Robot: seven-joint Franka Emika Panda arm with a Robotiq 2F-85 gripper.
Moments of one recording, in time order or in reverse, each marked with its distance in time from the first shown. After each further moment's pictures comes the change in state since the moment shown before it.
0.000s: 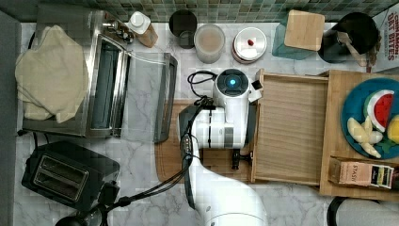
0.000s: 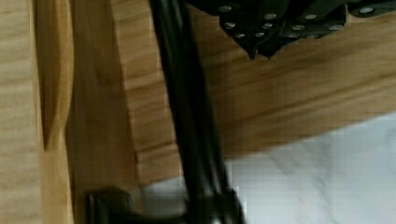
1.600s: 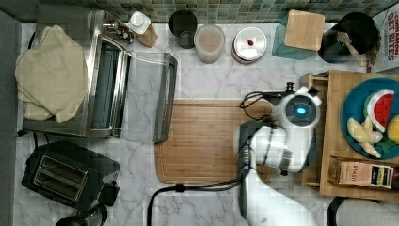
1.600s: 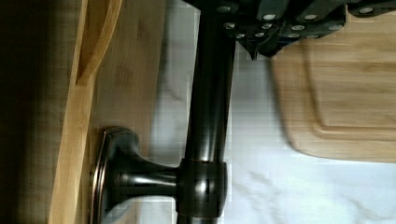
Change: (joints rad) arm -0.185 -0.030 -0.147 -0.062 -0.072 0.223 -0.585
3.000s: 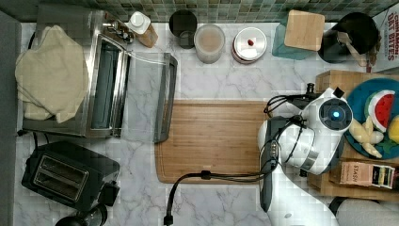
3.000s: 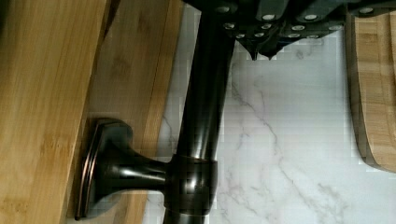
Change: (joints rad) arm -0.061 0.044 -0.025 0.064 0.027 -0.007 -0.153
